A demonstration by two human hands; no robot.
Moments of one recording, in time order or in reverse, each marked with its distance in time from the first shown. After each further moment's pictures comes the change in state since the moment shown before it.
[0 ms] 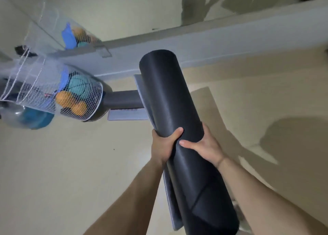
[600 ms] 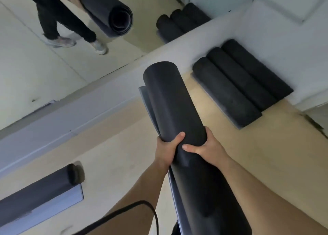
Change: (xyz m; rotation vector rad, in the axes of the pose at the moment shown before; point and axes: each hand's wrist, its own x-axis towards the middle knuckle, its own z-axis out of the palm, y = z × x) left_hand 0.028 0.105 0.652 0.196 -0.503 -0.031; right_hand 0.032 0.019 -0.621 0.073 0.473 0.169
